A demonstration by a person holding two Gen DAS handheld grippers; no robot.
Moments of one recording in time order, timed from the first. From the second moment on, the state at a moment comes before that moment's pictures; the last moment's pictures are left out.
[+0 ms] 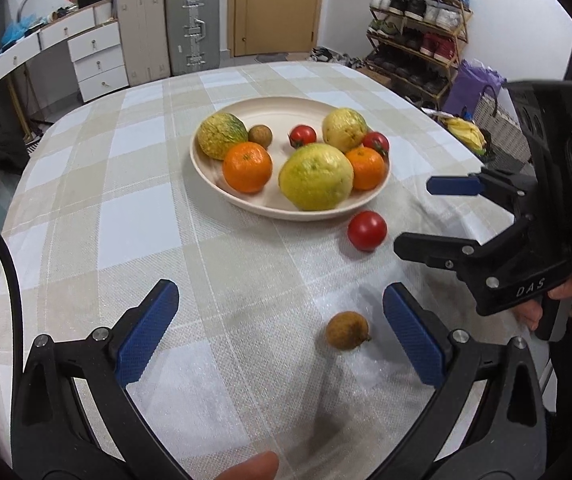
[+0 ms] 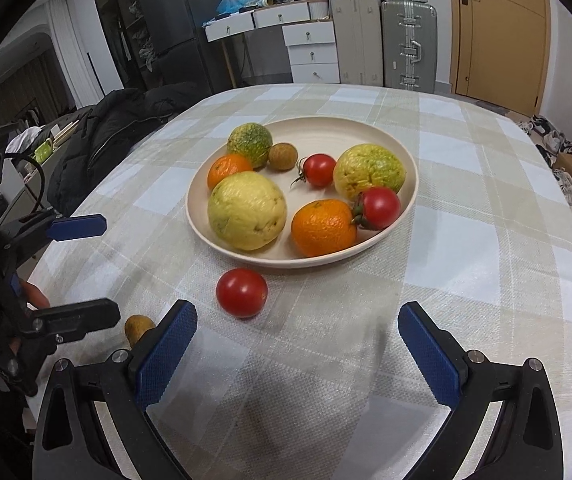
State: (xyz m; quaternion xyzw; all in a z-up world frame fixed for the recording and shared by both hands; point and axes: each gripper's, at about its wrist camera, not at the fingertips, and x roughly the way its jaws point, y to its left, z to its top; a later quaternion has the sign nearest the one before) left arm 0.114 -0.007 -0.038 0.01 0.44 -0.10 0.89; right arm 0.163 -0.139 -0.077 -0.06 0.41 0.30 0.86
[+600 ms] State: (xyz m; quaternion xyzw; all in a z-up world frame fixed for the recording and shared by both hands) left arm 0.111 -0.029 -0.067 0.04 0.49 -0.18 0.85; right arm 0.161 -0.139 -0.077 -0.05 0.41 0.31 0.85
